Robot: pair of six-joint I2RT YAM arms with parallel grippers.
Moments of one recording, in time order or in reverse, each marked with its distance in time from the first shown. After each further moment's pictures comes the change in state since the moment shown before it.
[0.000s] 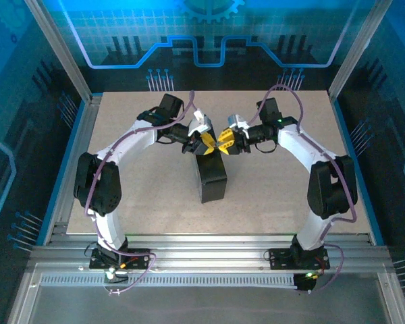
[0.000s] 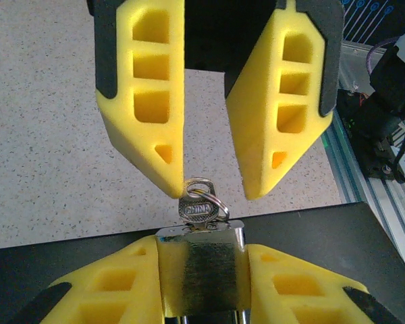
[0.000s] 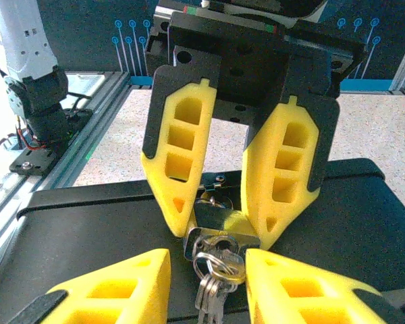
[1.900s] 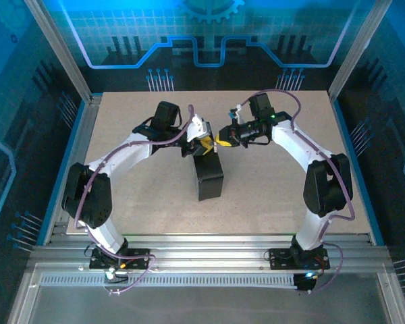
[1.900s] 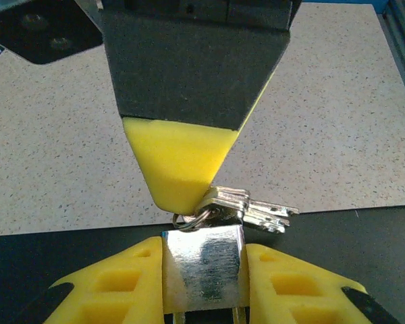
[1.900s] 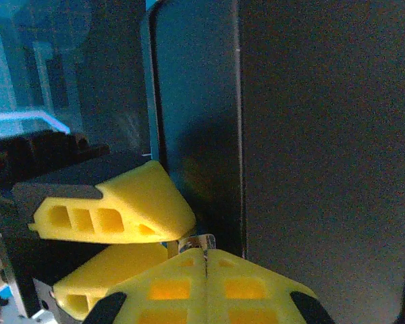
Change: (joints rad) left arm -0.028 -0.145 -0.227 0.315 -0.232 -0.052; right arm 0.060 0.028 0.097 -0.045 0.297 1.620
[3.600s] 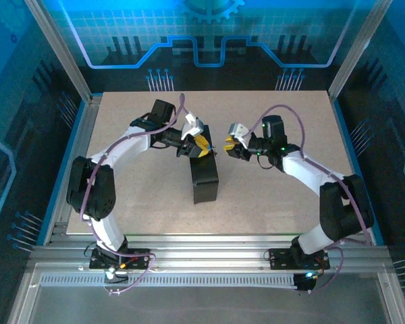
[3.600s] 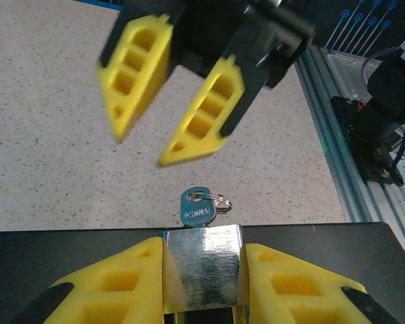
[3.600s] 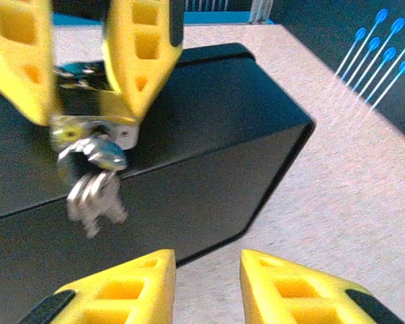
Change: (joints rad) left arm 0.073 0.081 0.084 -0.200 0.283 0.019; right arm -0.013 -0.244 -0.519 0.690 0.220 -1.295
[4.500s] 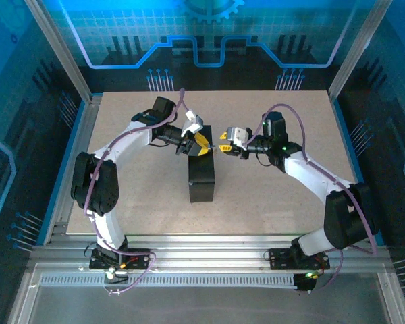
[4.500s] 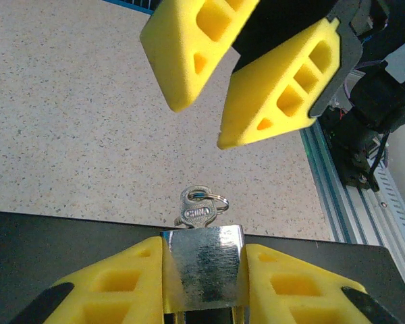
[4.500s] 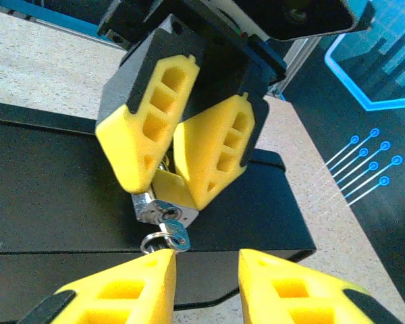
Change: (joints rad) left arm 0.014 0.054 0.079 -0.112 0.039 0.014; right arm 0.025 -0.080 0.040 -0.064 -0.126 -0.192
